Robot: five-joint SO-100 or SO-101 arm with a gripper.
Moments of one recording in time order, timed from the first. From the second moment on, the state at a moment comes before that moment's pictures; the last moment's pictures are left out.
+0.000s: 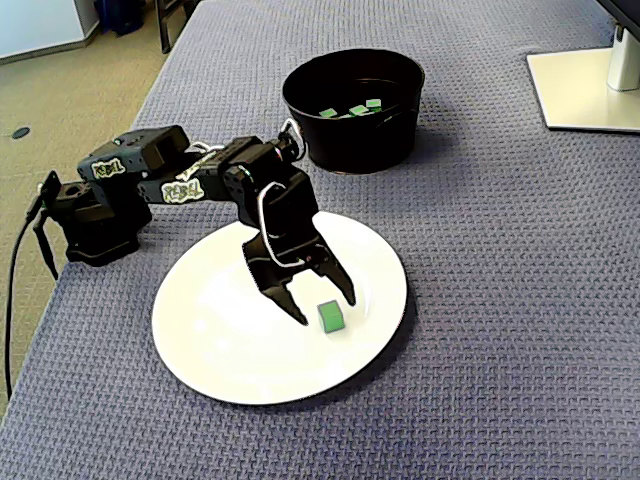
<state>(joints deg) 35.2 19.2 0.4 96.0 -43.7</state>
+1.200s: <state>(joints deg) 37.4 42.4 3.3 94.9 -37.1</state>
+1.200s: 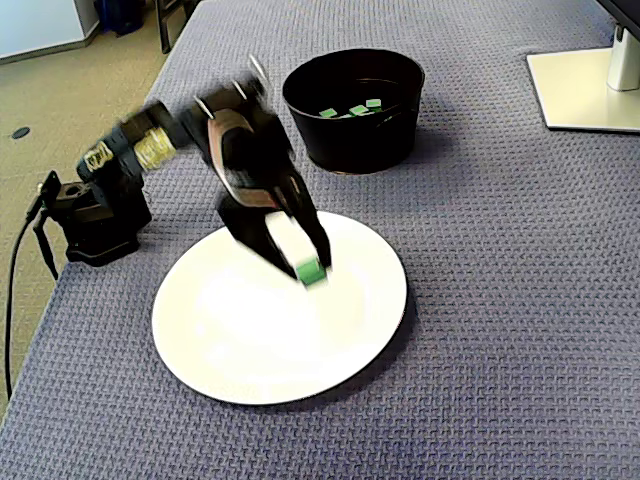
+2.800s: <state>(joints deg) -28.2 87.3 93.2 43.0 -38.8</state>
